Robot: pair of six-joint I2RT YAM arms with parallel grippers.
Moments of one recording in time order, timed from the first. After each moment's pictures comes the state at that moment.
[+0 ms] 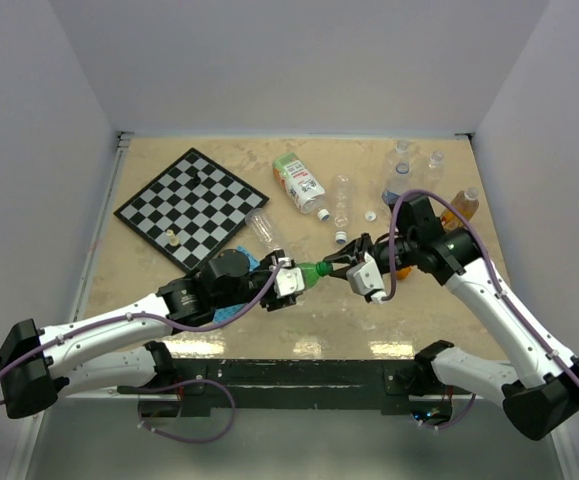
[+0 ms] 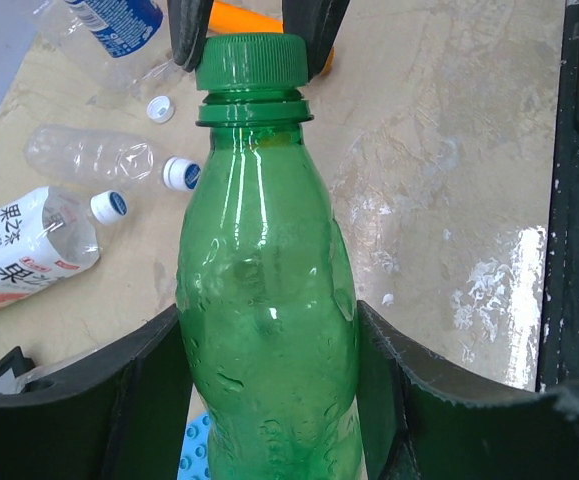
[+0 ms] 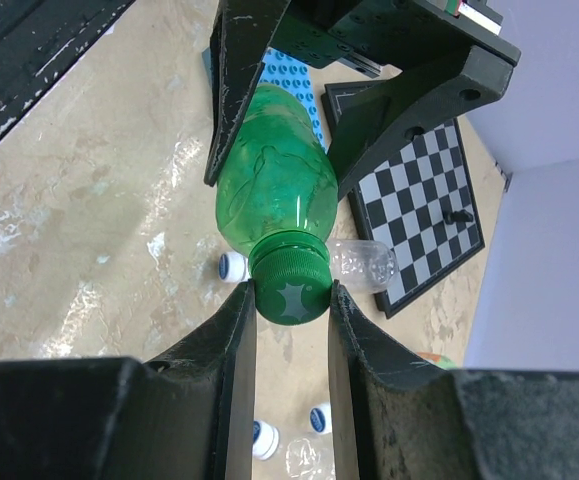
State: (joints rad) left arm -1.02 1.01 0.68 -0.01 0.12 0.38; right arm 0.49 1.07 1.10 -0.92 -0.96 -1.59
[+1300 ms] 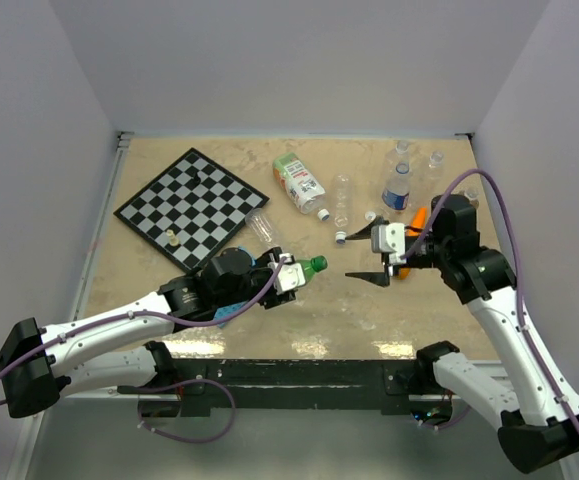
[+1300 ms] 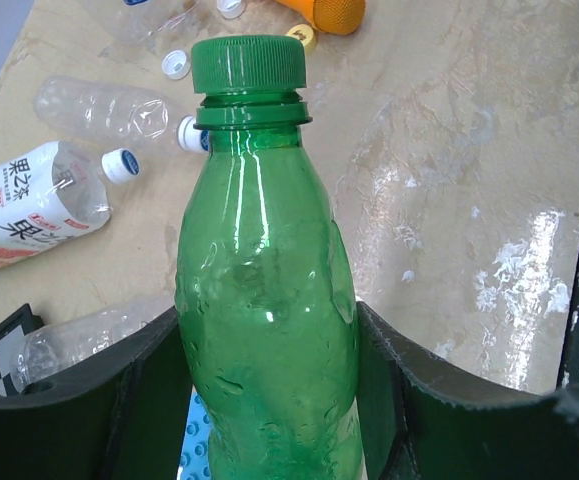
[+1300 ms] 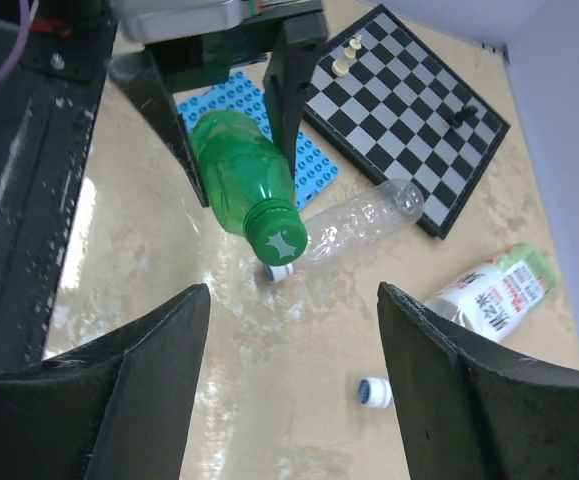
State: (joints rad) left arm -1.01 1.02 0.68 -0.05 0.08 0.37; right arm 0.32 0.87 1.03 -0.74 -1.03 -0.96
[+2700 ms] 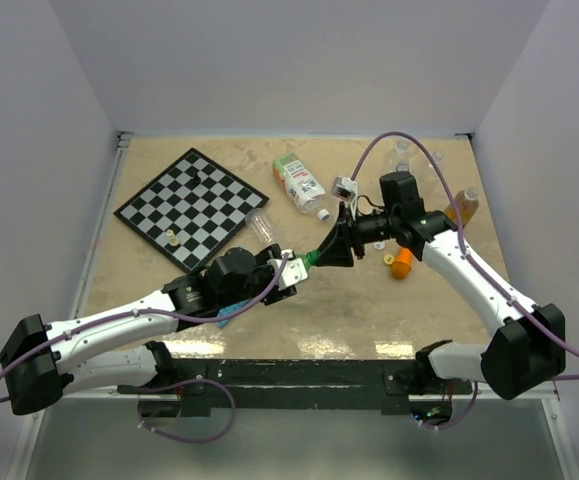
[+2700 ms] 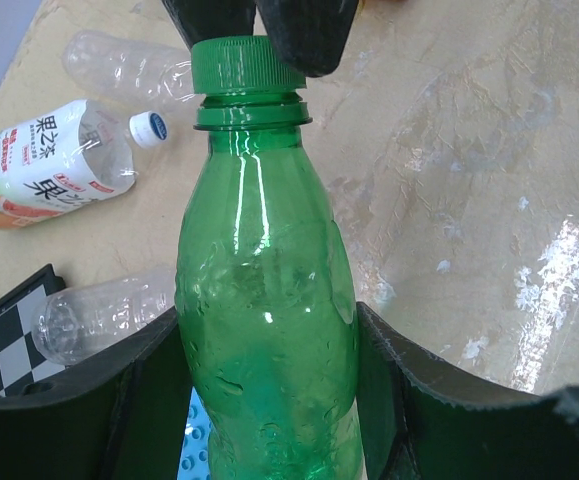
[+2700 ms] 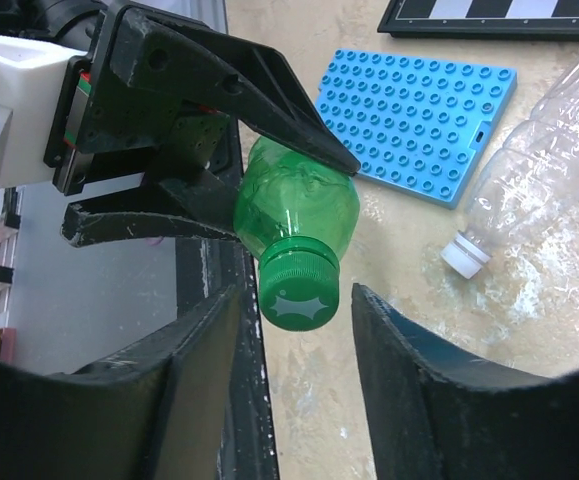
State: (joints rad) left arm -1.01 1.05 0.68 -0.05 -0.03 0.36; right arm 0.40 1.29 1.04 -0.47 -1.07 -0.10
